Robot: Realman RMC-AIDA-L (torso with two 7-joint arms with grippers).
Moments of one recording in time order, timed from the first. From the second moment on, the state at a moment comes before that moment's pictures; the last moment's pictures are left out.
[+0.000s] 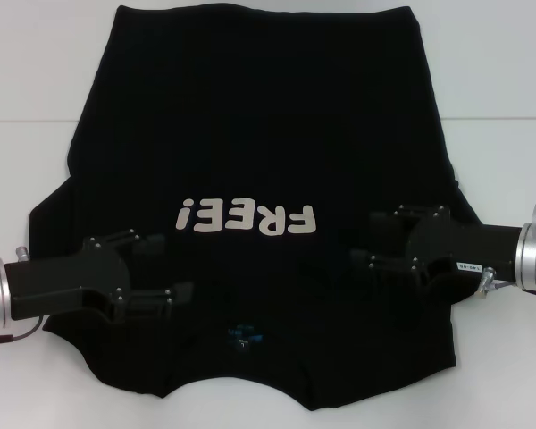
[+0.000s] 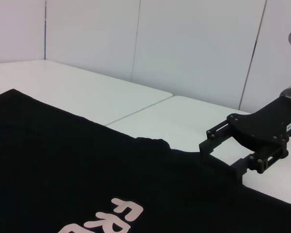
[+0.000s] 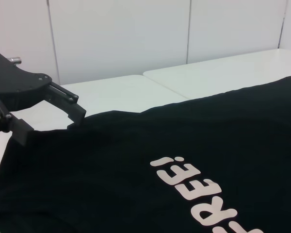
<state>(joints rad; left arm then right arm) -0.51 -2.06 0.49 0.62 2.15 1.56 -1.20 0.61 2.09 -0.79 -0.54 -1.97 -1.25 1.16</state>
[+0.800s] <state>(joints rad) -0.50 -2.06 0.48 0.62 2.15 1.56 -1.20 0.61 2.09 -0.79 -0.54 -1.97 -1.25 1.16</state>
